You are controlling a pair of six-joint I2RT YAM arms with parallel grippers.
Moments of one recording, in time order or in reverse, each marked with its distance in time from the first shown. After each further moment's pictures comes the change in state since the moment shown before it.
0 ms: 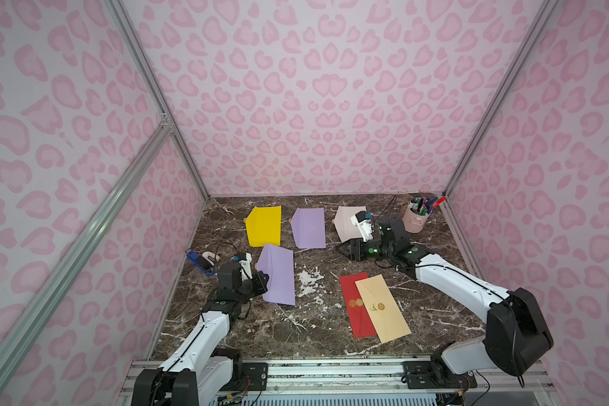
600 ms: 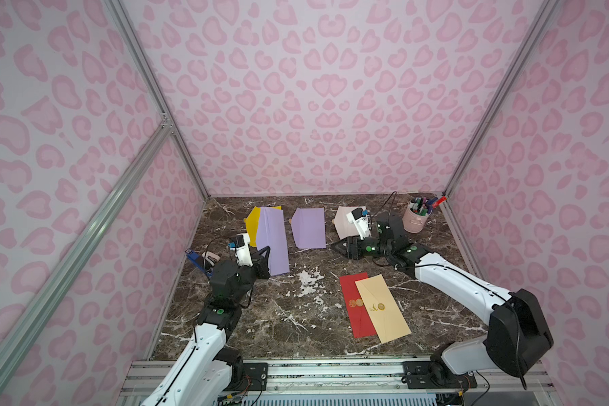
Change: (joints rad) left arm -0.107 -0.181 0.045 0.246 -0.128 0.056; right arm 0.023 -0.005 0.040 -0.002 -0.019 -0.005
